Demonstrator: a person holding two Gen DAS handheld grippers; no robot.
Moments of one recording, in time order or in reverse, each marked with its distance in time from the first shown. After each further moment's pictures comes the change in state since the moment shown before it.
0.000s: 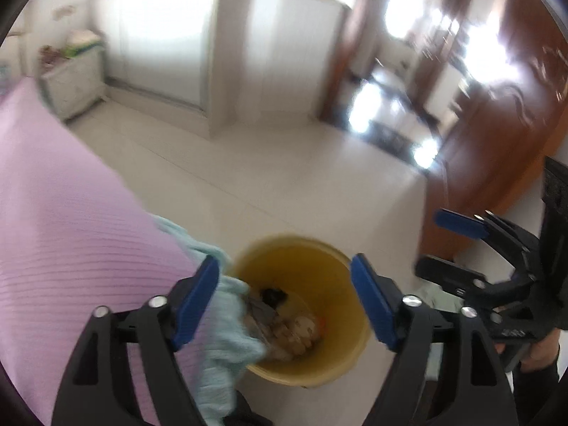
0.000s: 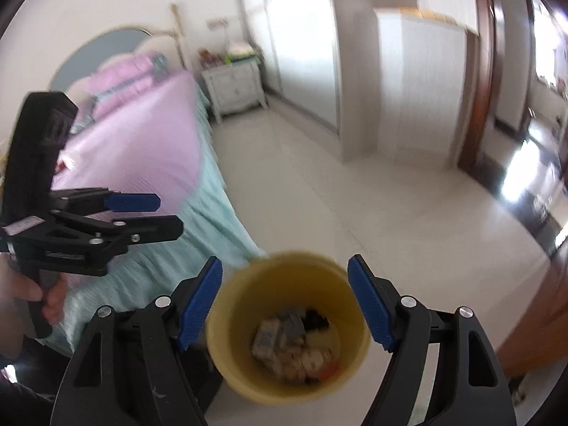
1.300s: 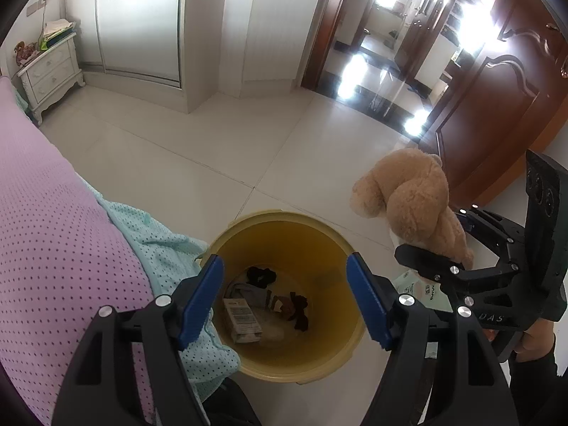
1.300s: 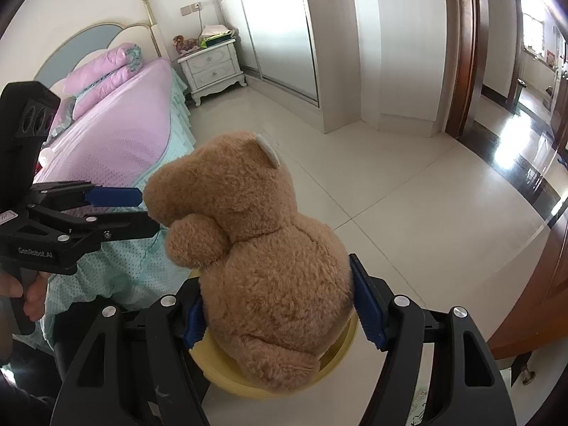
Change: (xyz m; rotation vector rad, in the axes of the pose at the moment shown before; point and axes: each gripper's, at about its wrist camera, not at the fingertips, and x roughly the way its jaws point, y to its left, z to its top) left arm 0.072 -0.022 -0.001 0.065 0.173 -0.080; right arm 0.043 -0.050 -0.032 0.102 0.141 -0.039
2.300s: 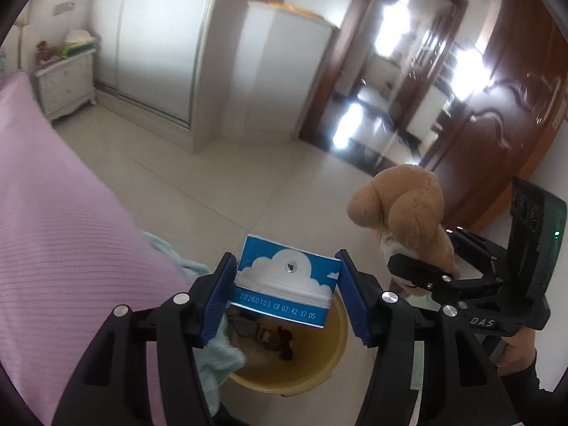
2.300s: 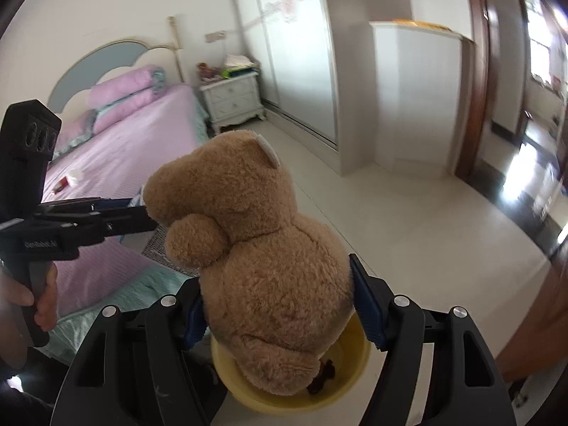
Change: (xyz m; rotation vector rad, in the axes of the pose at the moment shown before) left arm -0.074 0.007 -0.003 -0.063 -0.189 -0.052; right arm -0.050 0.030 0.022 -0.047 -0.136 0.023
